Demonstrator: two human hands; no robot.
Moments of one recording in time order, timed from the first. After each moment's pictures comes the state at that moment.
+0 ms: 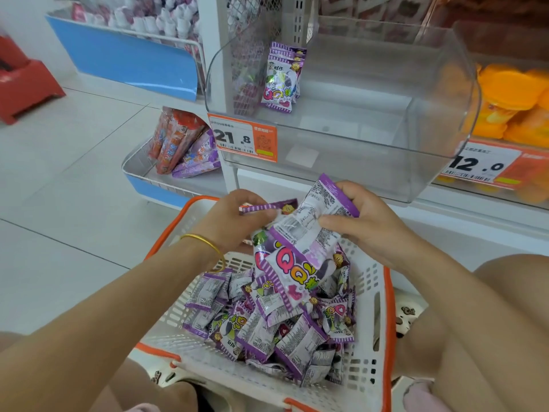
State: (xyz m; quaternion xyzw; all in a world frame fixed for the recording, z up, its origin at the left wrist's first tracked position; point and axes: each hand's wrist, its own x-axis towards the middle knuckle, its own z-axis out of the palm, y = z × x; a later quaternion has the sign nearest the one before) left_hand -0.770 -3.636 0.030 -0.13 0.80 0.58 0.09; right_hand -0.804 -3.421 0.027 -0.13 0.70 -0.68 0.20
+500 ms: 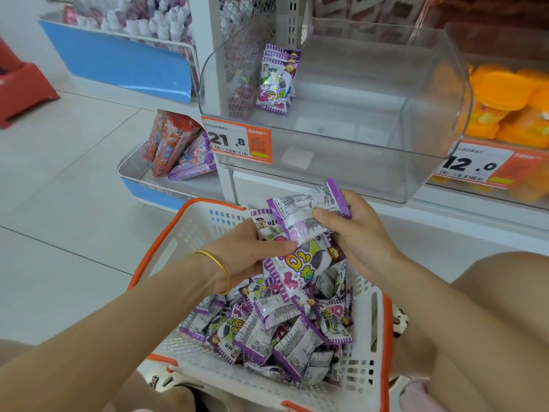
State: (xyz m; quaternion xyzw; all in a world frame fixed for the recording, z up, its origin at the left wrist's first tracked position) left_hand -0.759 -3.618 0.015 -0.12 0.65 0.70 0.27; right_hand -0.797 -3.438 0.010 0.03 0.65 -0.75 0.12
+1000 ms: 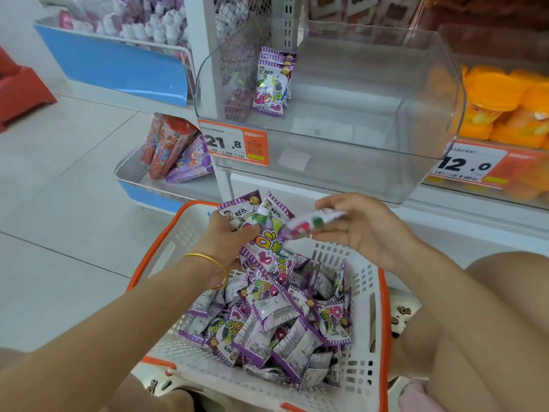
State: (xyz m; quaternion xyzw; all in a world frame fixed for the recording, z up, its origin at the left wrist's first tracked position) left_hand -0.768 -3.629 0.003 -0.26 0.69 0.67 0.09; right_hand -0.806 -3.415 0.034 0.00 0.58 -0.77 0.27
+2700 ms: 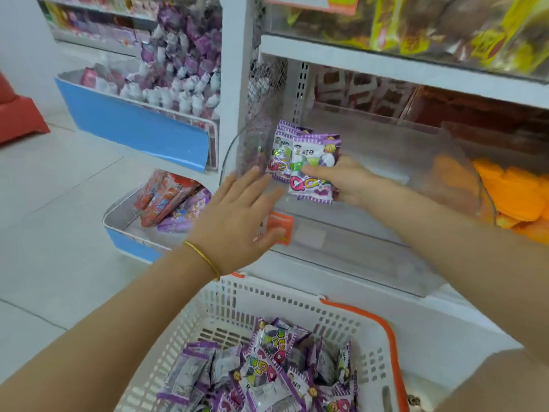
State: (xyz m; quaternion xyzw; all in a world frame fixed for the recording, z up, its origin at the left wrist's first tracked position) left_hand -0.864 -3.678 0.072 0.18 0.96 0.07 -0.18; right_hand -0.993 -3.496 0.099 -0.03 0.78 -0.61 0.14
